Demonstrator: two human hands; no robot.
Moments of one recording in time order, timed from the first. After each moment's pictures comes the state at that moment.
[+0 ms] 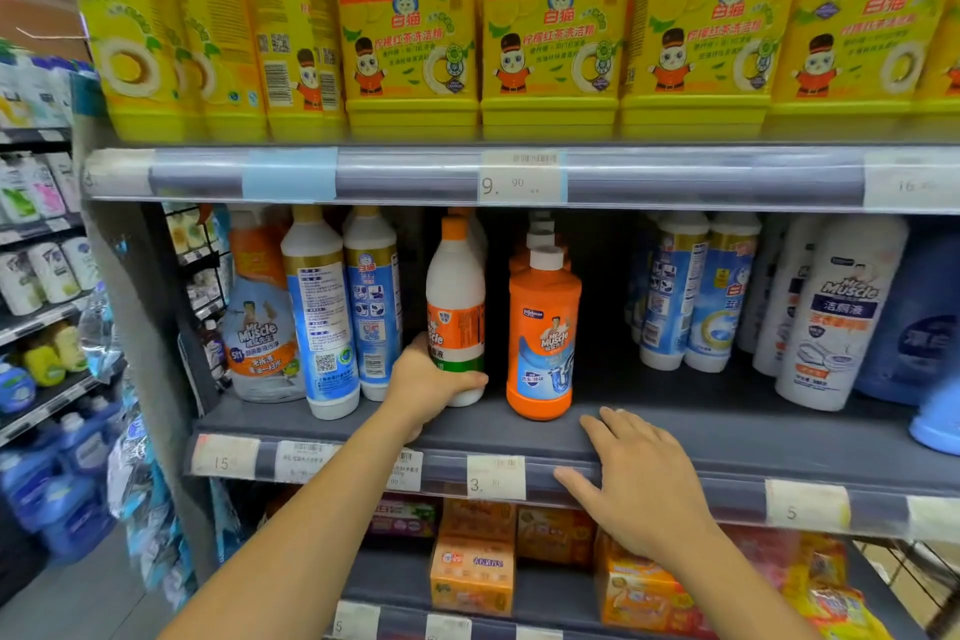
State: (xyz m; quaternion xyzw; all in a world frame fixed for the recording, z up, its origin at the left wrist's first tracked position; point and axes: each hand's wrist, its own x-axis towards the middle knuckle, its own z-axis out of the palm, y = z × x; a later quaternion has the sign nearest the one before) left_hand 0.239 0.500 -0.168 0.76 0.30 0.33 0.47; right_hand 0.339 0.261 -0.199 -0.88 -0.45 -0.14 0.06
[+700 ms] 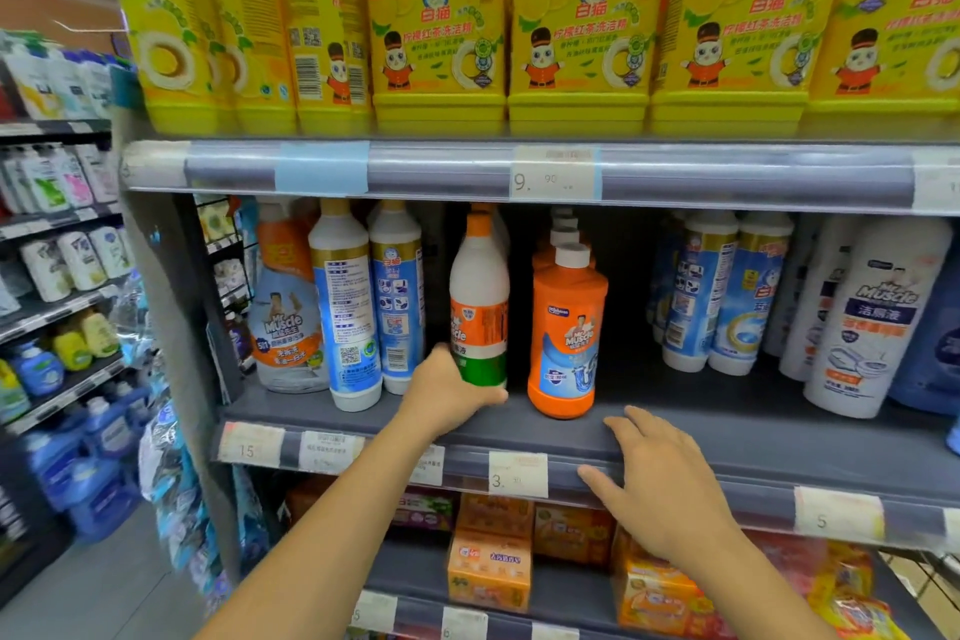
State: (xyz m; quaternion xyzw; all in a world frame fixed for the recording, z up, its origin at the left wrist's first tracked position) left_hand 0.216 0.483 -0.156 0.80 0.35 0.24 0.43; right_hand 0.321 0.262 -0.186 -0.88 -0.44 -0.11 0.13
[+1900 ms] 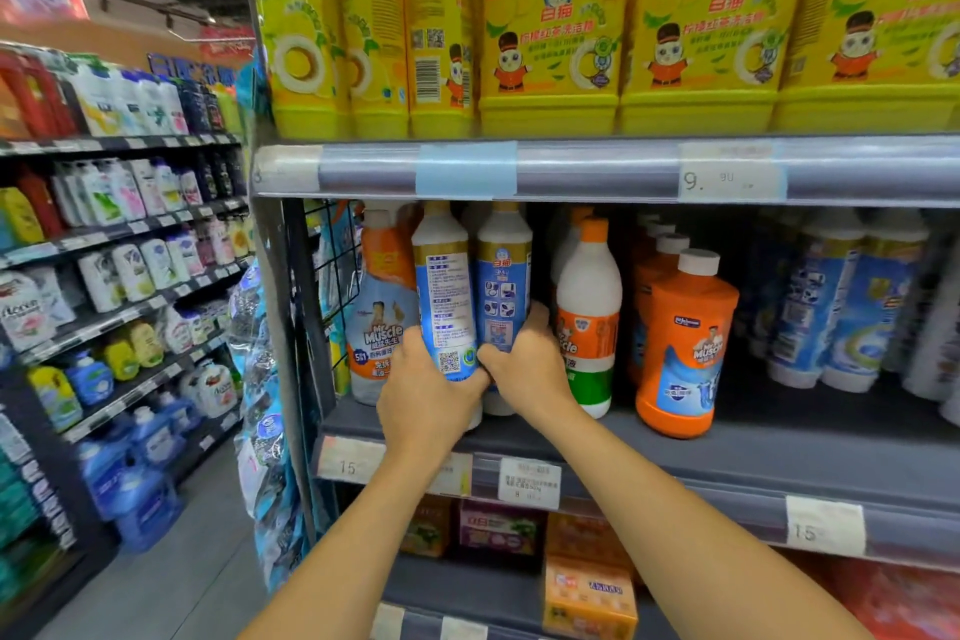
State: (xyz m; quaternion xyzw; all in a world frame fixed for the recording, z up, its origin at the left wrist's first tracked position) left_hand 0.132 0.547 -0.154 0.75 0.41 0.45 0.24; right_hand 0.232 0.495 -0.134 -0.73 -0.41 -0.02 0.55
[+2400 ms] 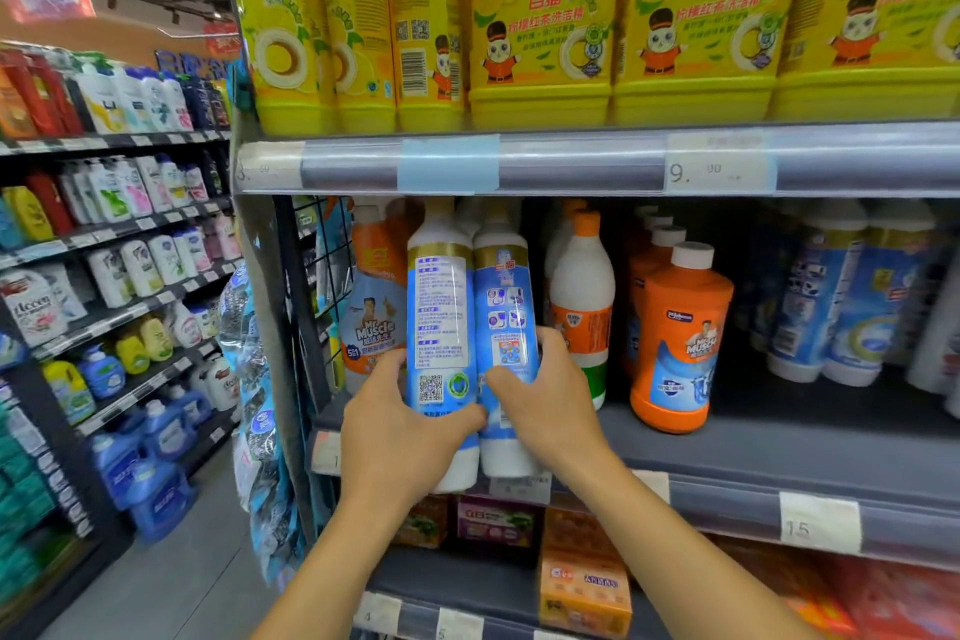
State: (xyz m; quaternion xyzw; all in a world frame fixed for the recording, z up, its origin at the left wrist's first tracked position) left_hand 0.082 0.506 -0.146 0.74 0.34 0.45 0.36; right_hand 0.213 0.435 -0.136 -0.65 -0.40 0.12 0.63
